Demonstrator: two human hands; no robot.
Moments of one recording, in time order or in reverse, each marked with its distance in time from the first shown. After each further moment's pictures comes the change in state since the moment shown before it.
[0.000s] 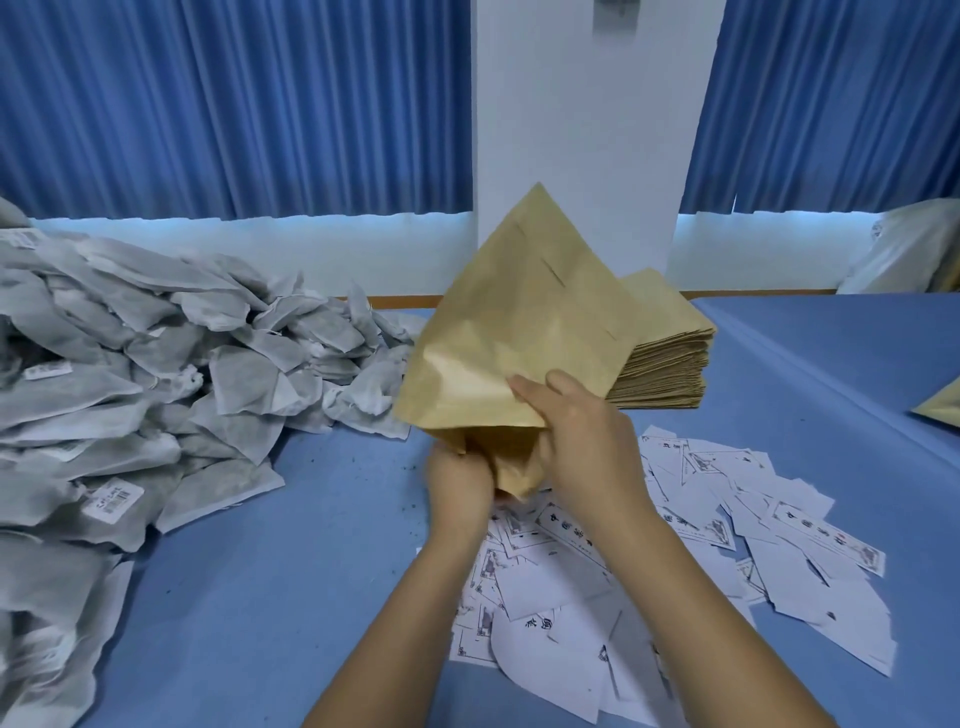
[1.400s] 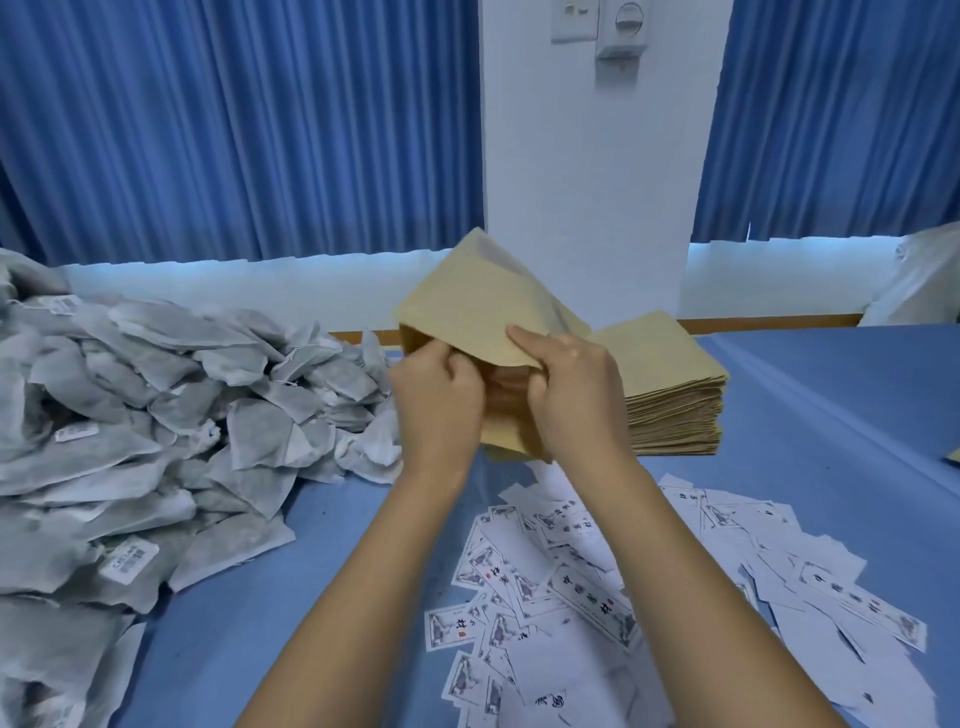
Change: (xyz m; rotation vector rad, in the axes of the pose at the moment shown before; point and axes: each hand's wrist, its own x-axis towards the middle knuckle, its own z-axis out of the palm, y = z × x) left_hand 0.025 0.114 -0.013 0.008 0.136 0.706; right_hand 0.082 -0.010 -0.020 0.239 0.162 0.036
